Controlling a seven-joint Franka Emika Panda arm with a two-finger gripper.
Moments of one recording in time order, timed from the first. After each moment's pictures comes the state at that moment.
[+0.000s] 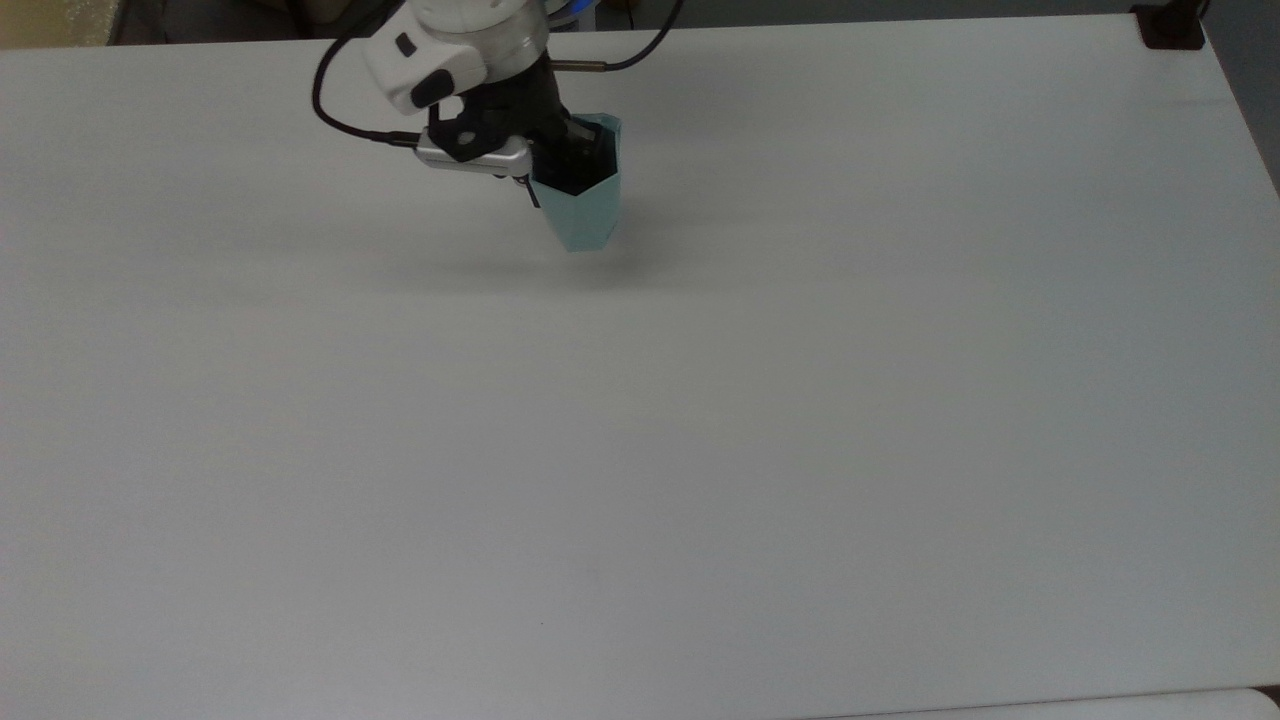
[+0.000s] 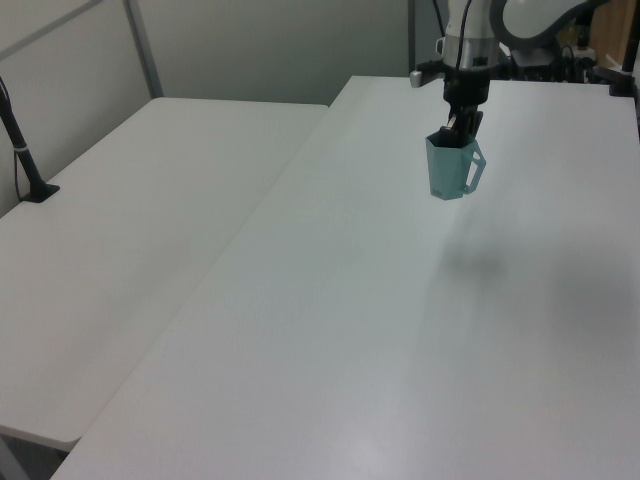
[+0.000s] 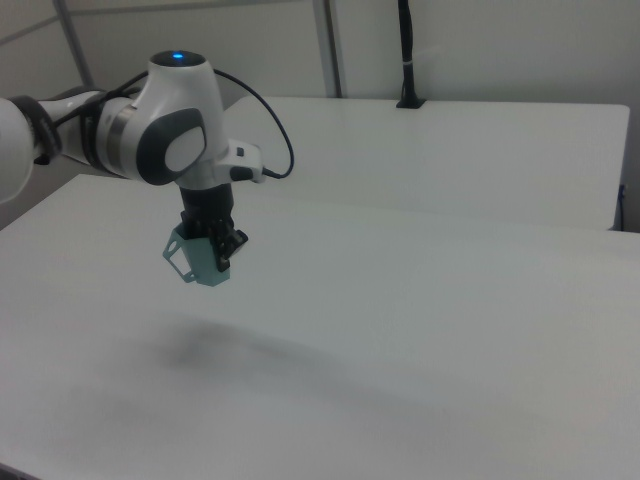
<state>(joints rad) 0.53 0.01 -0.35 -1.99 0.16 2.06 0.21</state>
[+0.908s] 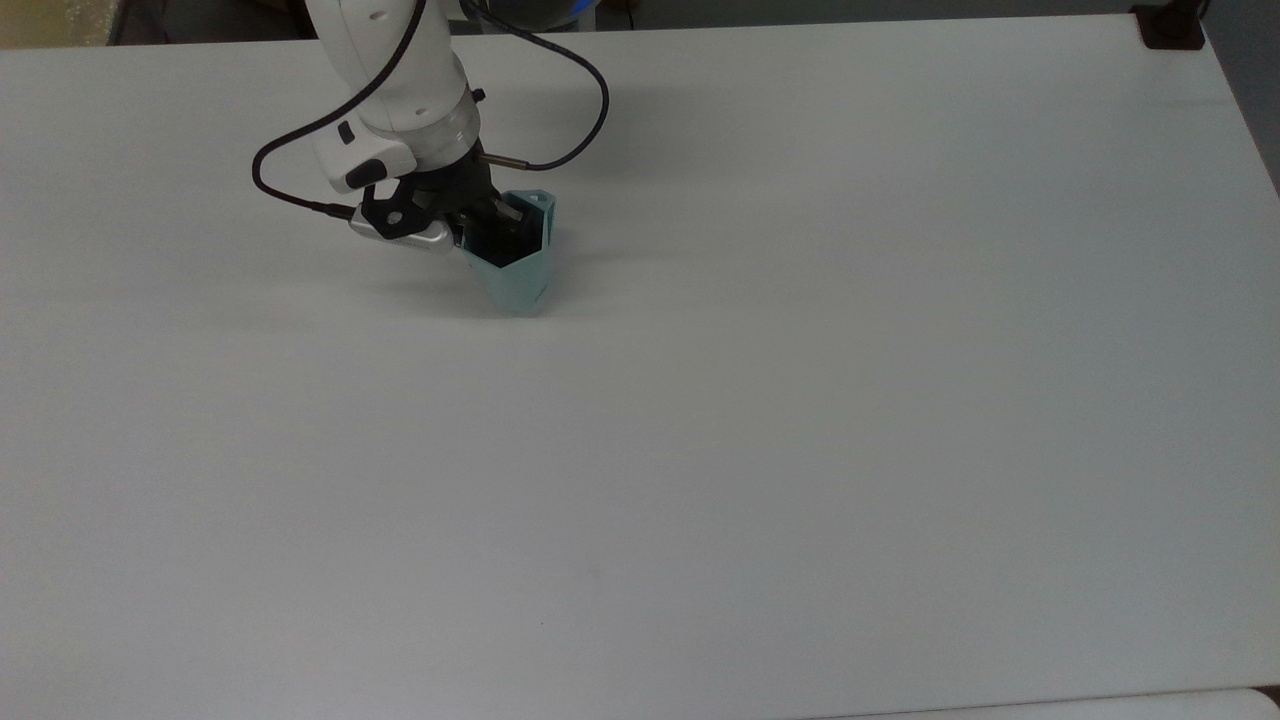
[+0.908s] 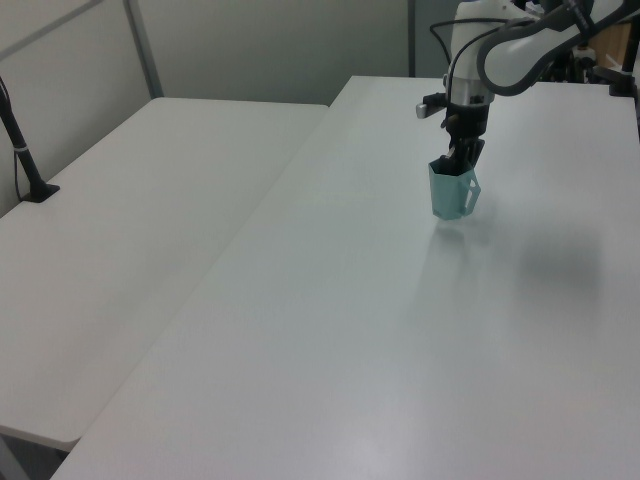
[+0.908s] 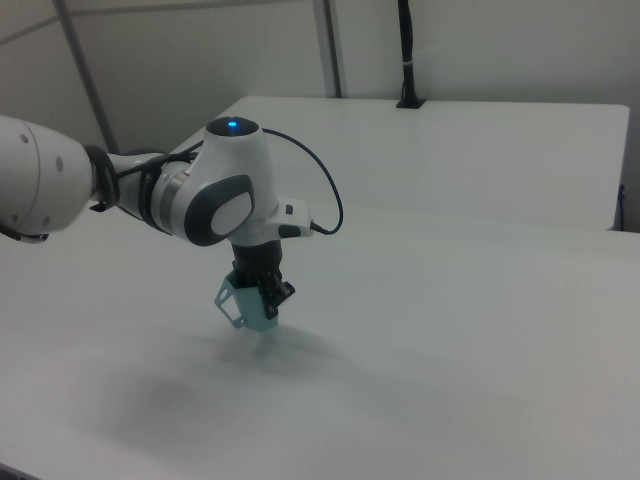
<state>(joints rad) 0.43 0.14 -0.35 -2.09 0.18 2.27 0.16</state>
